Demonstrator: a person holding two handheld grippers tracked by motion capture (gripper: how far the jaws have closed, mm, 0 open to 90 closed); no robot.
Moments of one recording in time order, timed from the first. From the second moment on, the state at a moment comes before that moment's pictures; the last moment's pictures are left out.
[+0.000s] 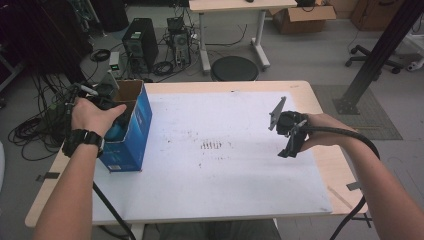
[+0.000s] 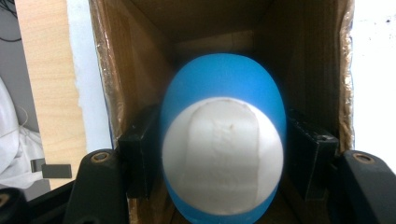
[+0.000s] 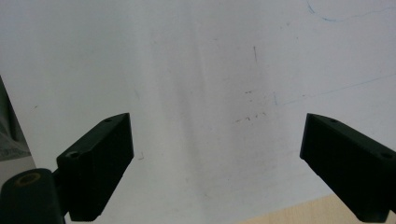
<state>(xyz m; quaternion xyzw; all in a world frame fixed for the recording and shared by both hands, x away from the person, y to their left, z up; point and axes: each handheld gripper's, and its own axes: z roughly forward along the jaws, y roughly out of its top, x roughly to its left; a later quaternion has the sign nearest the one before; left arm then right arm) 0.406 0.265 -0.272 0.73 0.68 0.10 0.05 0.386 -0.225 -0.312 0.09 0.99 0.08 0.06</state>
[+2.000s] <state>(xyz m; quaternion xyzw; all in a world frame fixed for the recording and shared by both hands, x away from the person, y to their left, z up) 0.379 0.158 -0.215 0.85 0.51 0.10 0.09 0.380 -0.213 -0.305 0.08 0.99 0.08 0.06</state>
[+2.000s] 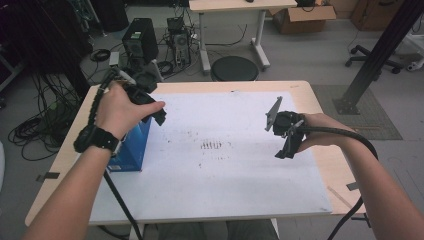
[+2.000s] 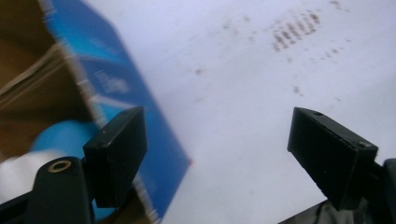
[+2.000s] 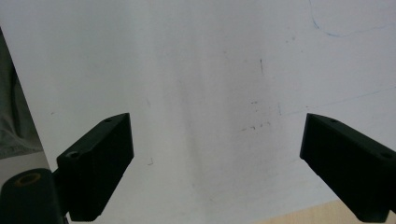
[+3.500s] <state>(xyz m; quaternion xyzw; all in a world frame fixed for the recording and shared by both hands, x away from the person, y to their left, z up) 0.375 0.060 -0.295 0.94 0.32 0.01 0.10 0.387 -0.218 -0.308 0.08 0.99 0.10 0.04</state>
